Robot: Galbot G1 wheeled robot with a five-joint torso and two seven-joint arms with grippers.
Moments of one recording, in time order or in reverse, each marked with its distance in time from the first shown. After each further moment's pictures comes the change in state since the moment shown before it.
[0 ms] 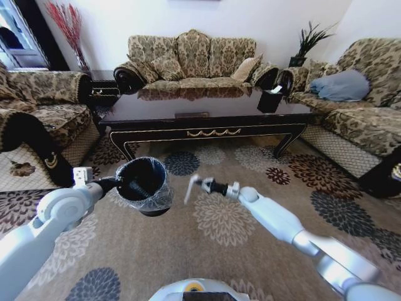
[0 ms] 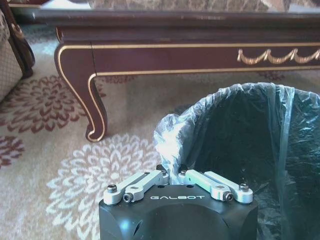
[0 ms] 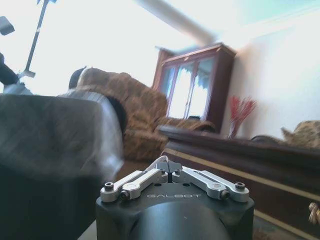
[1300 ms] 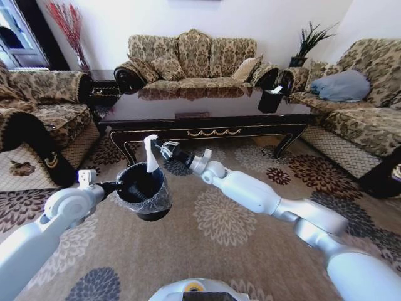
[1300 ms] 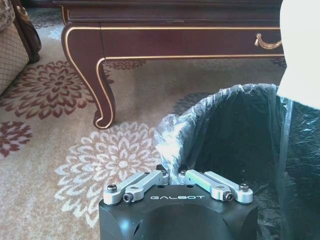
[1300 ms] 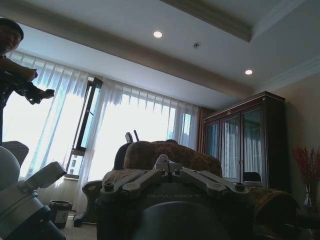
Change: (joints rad) left arm -0.054 0.013 0.053 0.084 -0.011 0.004 -0.001; right arm 0.303 0.155 -0.308 0.230 0.258 -0.055 0.171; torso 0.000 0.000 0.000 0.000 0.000
